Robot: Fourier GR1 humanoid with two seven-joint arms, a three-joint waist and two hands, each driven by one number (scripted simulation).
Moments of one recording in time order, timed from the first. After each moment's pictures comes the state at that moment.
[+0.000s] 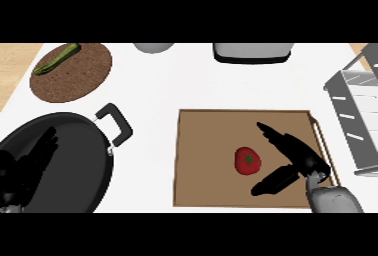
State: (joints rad) left arm 0.07 0.31 0.18 -1.41 0.04 -0.10 0.15; right arm -0.13 -0.17 0.09 -1.54 0.15 0.40 0.63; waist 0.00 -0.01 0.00
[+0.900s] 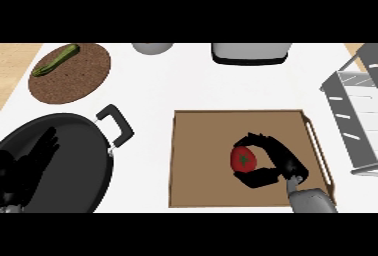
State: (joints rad) left arm 0.06 0.30 0.20 -1.41 0.02 -0.13 0.15; right arm -0.12 -0.10 0.15 -1.45 0.30 0.32 0.43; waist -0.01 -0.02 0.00
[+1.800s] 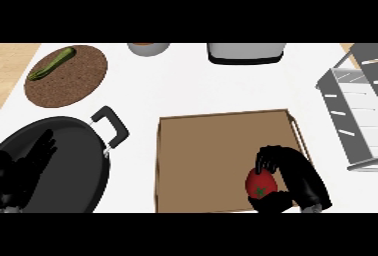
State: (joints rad) left arm 0.07 0.29 0.23 -1.40 0.01 -0.13 0.16; right arm 0.02 -0.20 0.31 -1.83 0.65 0.20 0.52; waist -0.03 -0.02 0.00
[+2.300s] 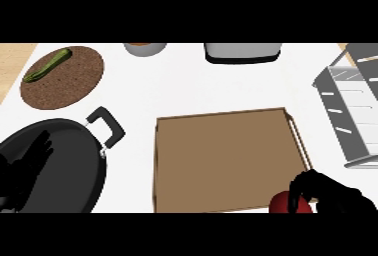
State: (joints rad) left arm 0.08 0.29 0.24 -1.42 0.02 -0.12 0.17; right arm 0.15 -0.30 0.50 -2.35 1.08 0.18 0.78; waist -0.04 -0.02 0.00
